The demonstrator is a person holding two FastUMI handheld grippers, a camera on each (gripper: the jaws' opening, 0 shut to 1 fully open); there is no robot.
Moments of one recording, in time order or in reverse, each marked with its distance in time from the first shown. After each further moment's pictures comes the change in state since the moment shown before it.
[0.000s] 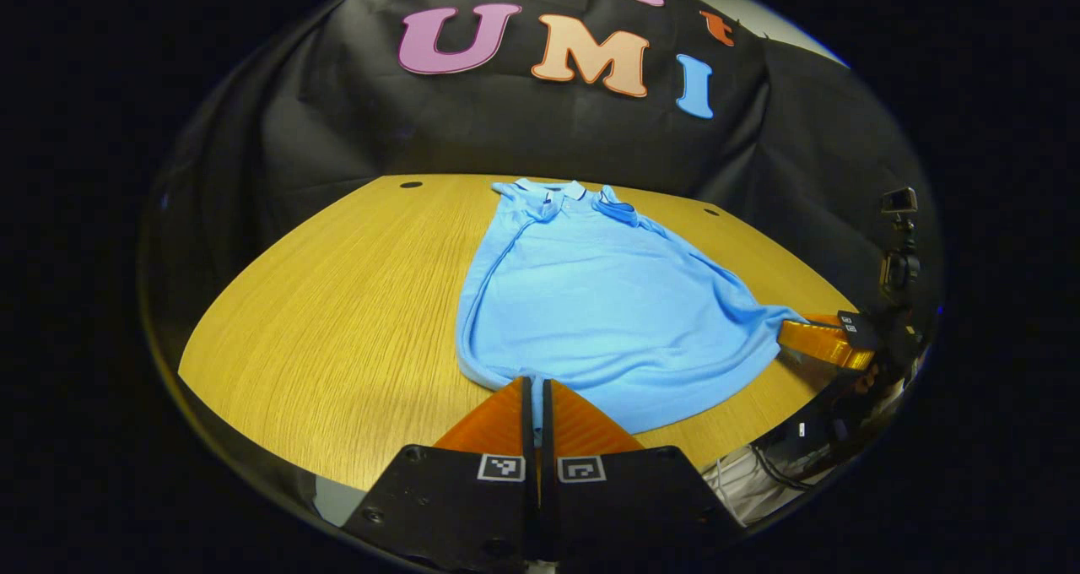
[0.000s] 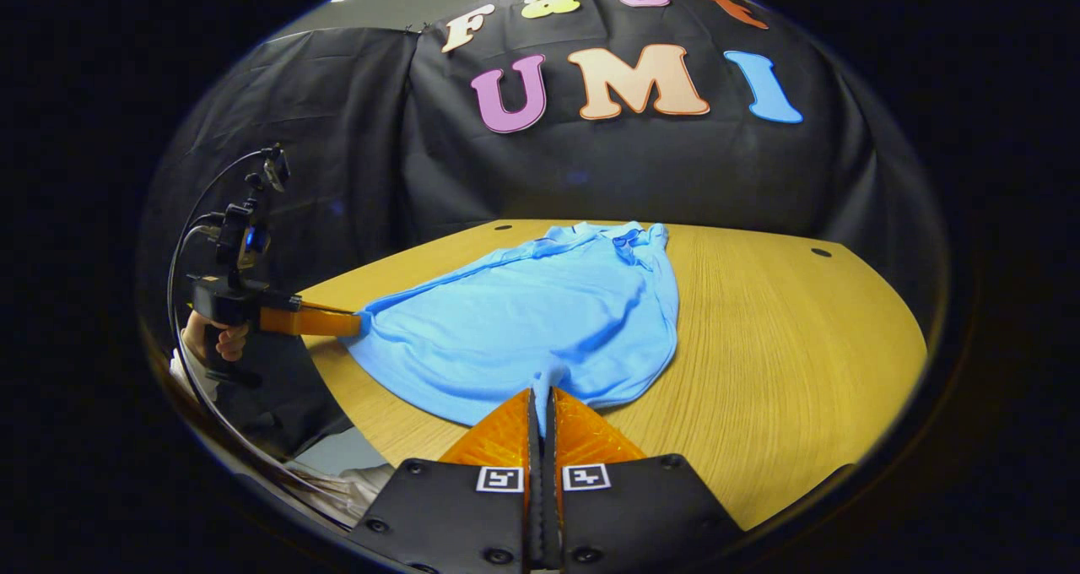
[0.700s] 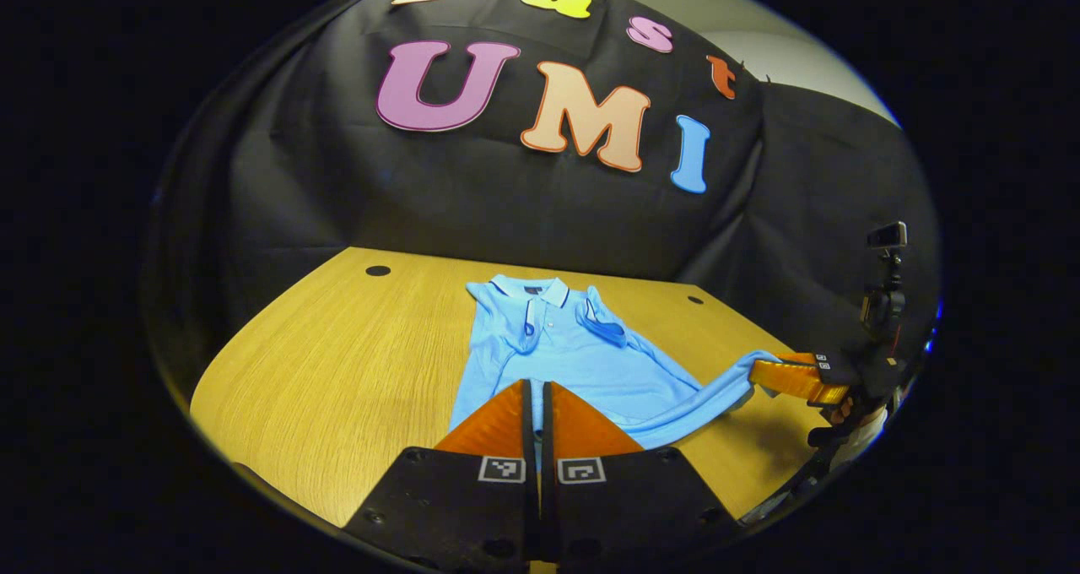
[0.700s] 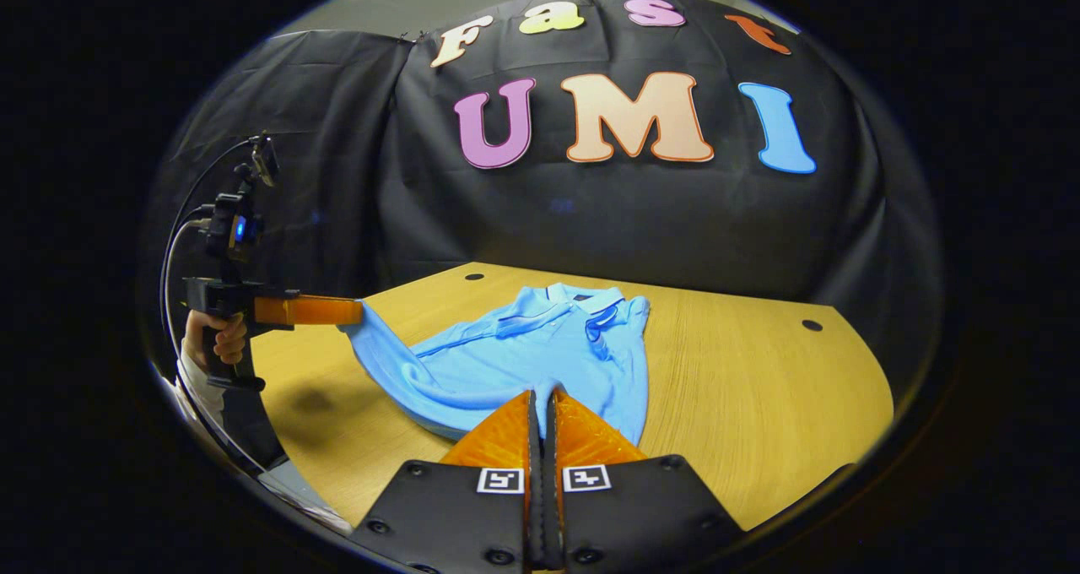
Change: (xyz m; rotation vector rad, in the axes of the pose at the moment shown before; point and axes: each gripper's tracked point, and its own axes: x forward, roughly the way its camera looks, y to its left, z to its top) left arm 0.061 0.012 0.161 -0.059 -0.220 -0.090; right arm 0.069 -0.043 0.123 -0.064 -0.076 -0.091
